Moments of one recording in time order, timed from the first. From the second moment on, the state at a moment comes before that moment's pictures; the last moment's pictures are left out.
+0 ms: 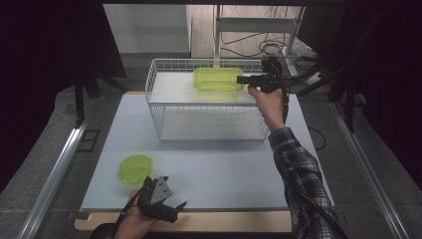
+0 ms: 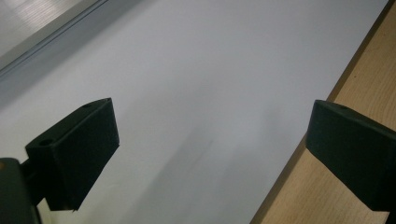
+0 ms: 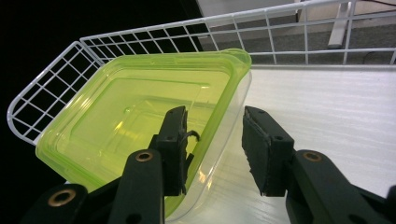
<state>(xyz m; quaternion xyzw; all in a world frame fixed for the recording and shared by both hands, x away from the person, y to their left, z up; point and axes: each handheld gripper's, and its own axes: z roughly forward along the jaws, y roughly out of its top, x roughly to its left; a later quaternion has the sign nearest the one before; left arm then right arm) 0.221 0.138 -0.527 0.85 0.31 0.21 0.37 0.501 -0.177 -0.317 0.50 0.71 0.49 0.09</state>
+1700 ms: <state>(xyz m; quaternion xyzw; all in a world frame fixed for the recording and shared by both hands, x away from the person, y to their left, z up) 0.226 0.145 -0.524 0.83 0.34 0.18 0.40 0.394 -0.176 -0.339 0.32 0.81 0.47 0.16</state>
